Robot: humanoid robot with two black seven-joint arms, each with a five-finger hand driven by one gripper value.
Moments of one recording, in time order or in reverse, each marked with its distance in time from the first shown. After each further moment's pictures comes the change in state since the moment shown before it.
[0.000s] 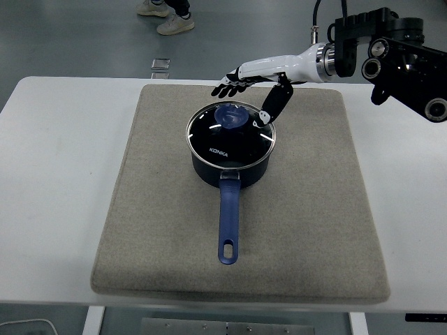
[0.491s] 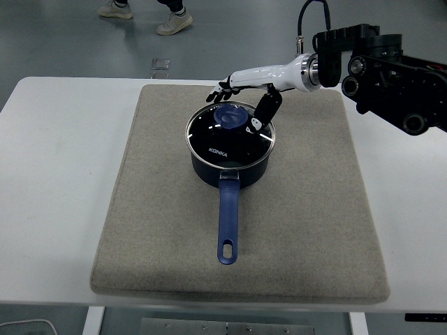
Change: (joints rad) left arm 0.000 0.000 0.000 0.000 0.000 0.000 0.000; right arm -0.001 0.040 -0.057 -0.006 -0.060 -0.093 0.001
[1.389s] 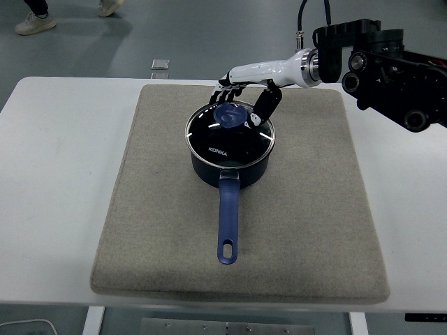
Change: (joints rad) left arm 0.000 0.000 0.000 0.000 0.000 0.000 0.000; right arm 0.011 -0.001 0.000 0.002 0.000 -0.002 0.001
